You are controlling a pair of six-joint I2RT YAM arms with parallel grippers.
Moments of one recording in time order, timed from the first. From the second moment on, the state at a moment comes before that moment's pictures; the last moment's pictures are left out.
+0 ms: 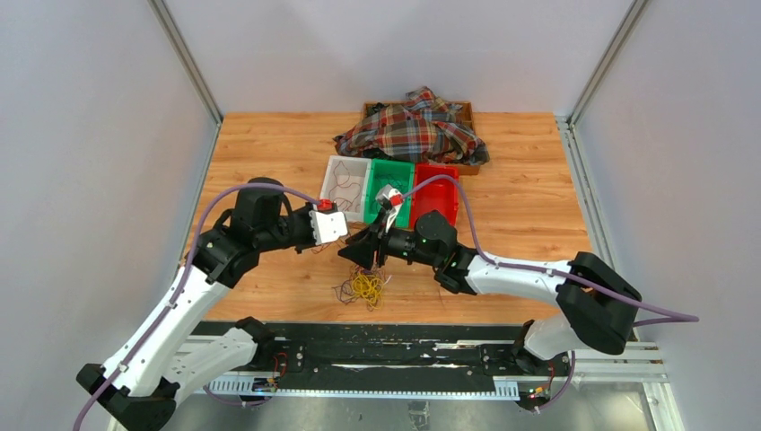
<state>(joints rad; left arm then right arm) -0.55 0.86 1.00 -0.70 0.41 0.79 0.99 1.43 0.72 0.70 -0.33 0.43</state>
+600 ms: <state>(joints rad) -0.55 0.90 1.40 -0.72 0.42 0.81 0.99 1.61 0.75 0.77 -0.31 0.46</state>
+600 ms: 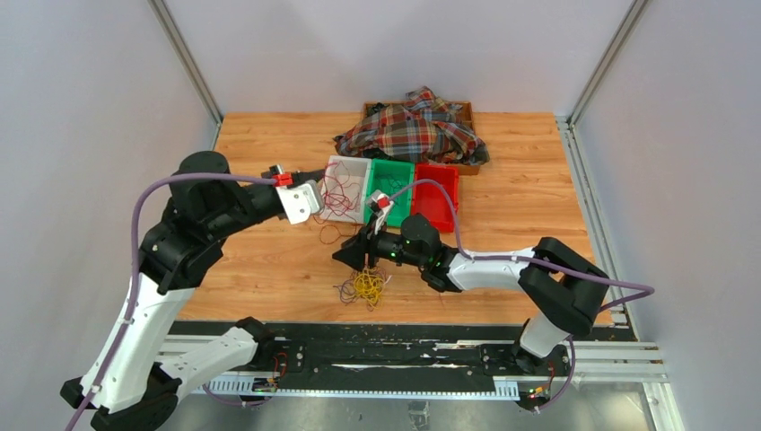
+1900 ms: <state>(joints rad) -0.55 1.38 1.80 0.09 0.06 1.19 0.95 1.42 0.49 0.81 -0.03 0.54</state>
